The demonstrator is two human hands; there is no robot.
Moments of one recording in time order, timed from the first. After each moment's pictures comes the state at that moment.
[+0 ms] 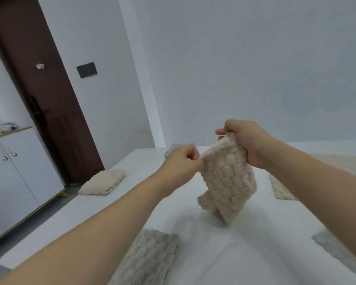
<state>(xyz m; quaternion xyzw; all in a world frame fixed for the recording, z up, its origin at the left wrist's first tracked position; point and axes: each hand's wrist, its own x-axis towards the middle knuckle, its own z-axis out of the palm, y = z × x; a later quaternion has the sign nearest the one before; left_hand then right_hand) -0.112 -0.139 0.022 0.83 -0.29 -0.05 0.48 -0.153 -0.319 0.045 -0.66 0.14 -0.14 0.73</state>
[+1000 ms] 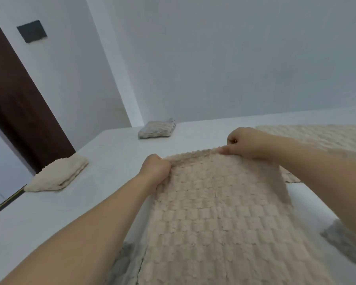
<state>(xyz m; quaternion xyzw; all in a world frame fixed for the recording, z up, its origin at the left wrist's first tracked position) 0.017 -0.185 -0.100 0.90 -0.07 -0.09 0.43 -0.077 -0.425 -0.064 -0.98 0.09 -0.03 0.17</state>
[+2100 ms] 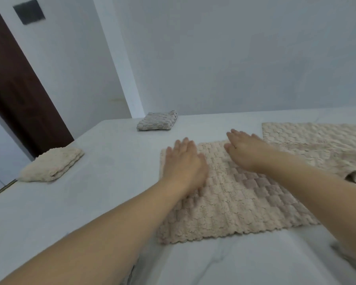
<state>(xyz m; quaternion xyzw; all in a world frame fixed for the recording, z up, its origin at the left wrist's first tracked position) -0.018 -0.235 -0.118 0.95 -0.29 0.03 0.08 -0.073 -0.407 -0.100 -0.99 0.13 -0.01 0.07</state>
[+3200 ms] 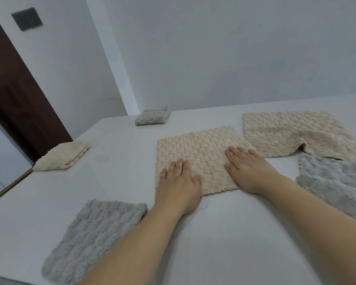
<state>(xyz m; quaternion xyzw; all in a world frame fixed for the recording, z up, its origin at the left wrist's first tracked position) -0.118 -0.188 -0.143 0.96 -0.28 -0.02 0.08 -0.181 -0.384 -0.142 -0.99 0.13 -0.02 0.07</state>
